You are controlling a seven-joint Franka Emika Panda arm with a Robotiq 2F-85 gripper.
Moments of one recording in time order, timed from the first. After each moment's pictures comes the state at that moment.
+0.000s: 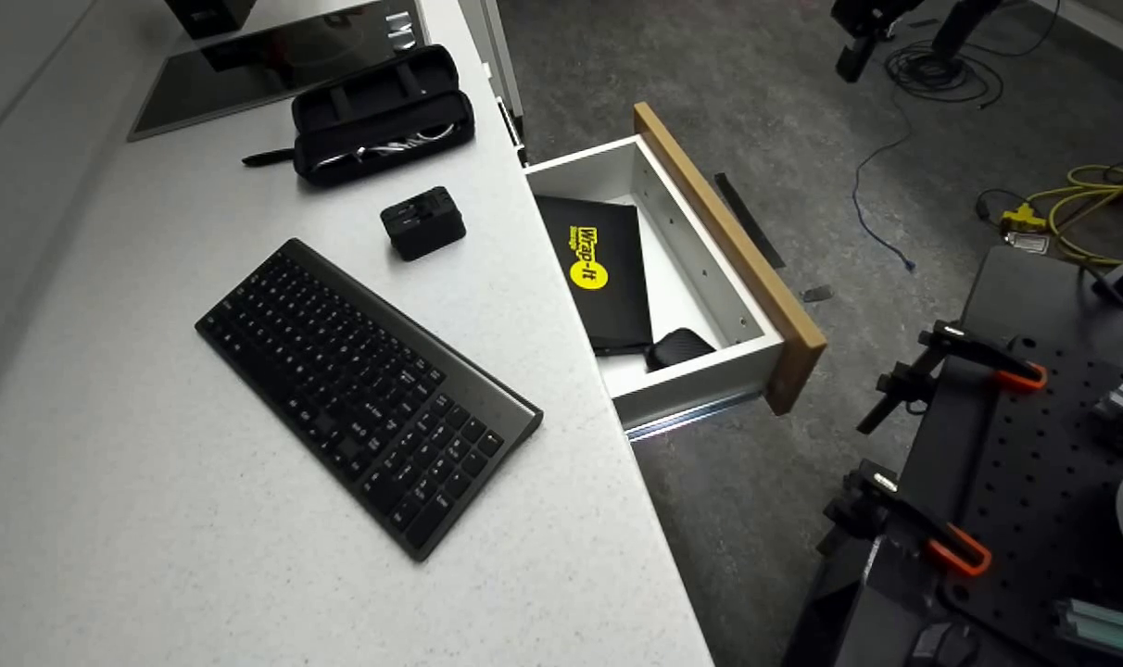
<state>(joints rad) -0.34 -0.49 -0.11 -2.76 -0.06 2.44 0.26</state>
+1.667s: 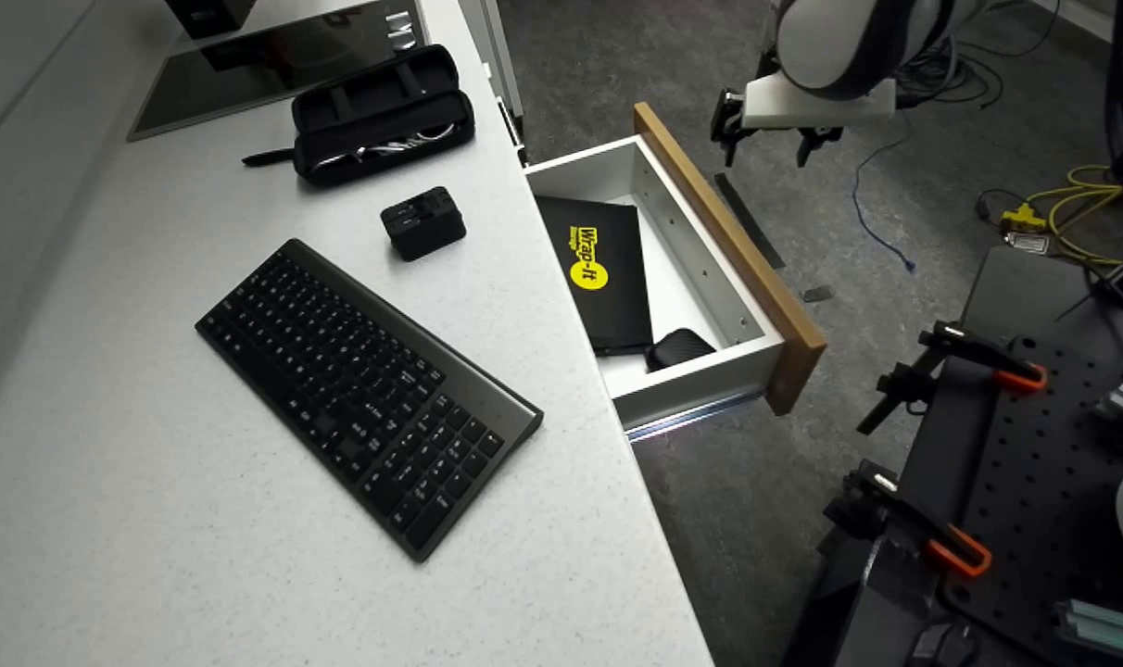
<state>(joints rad) -0.33 0.38 -0.14 -2.38 -0.09 2.93 0.71</state>
